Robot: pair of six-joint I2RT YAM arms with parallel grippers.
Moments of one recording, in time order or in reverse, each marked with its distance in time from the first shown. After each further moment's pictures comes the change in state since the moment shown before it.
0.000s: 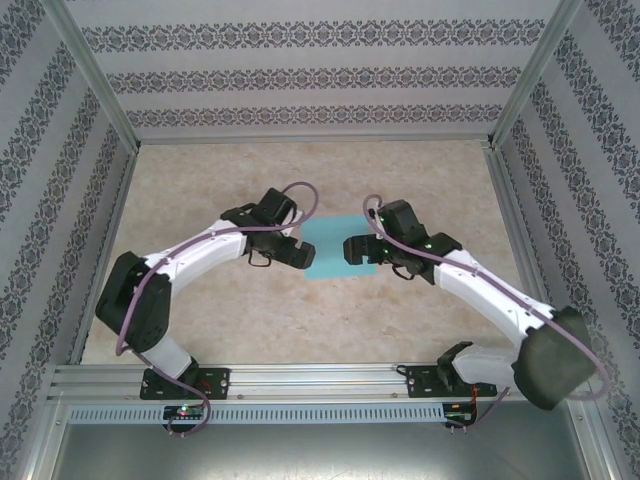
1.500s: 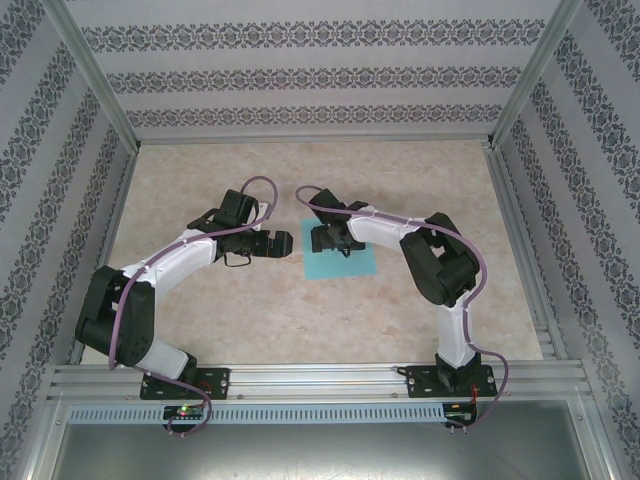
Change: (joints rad) left arm 0.190 -0.098 -0.184 0.205 0.144 -0.085; right arm 0.098 0.769 0.479 -0.063 0.215 0.176
